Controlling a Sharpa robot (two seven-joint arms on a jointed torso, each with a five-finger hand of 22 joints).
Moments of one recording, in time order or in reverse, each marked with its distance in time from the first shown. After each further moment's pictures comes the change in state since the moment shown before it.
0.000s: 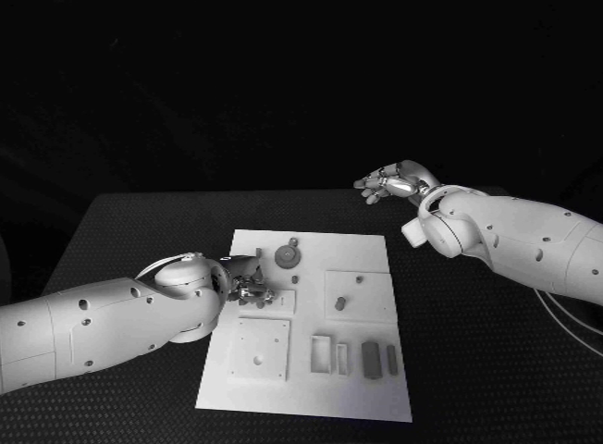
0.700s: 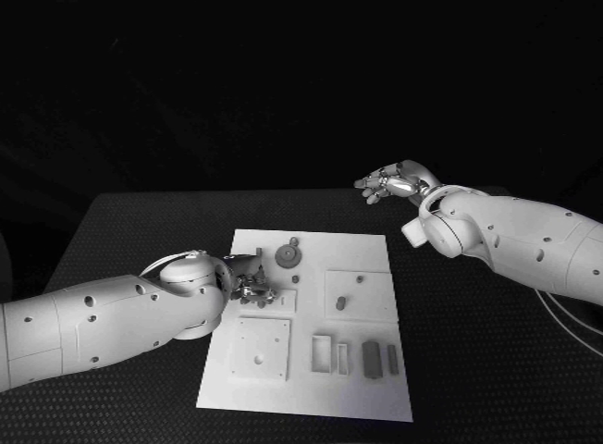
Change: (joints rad) left arm 0.003 0.015 0.002 -0.011 0.000 0.021 -0.012; left_hand -0.013 0.013 -0.018 -0.018 0.072 0.012 -0.005 0.010 -0.004 -0.001 -0.001 0.005 -0.003 0.004 0.004 0.004 -0.001 0.000 0.000 0.000 0.000 0.001; right arm 0.000 0.002 0.000 0.000 0.001 0.001 0.000; right_hand -0.004 0.004 0.000 0.000 0.000 0.000 0.000 0.000 -0.001 0.000 0.000 0.000 -0.001 0.000 0.000 0.000 0.000 0.000 0.000 0.000 0.000 0.002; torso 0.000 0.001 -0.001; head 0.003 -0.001
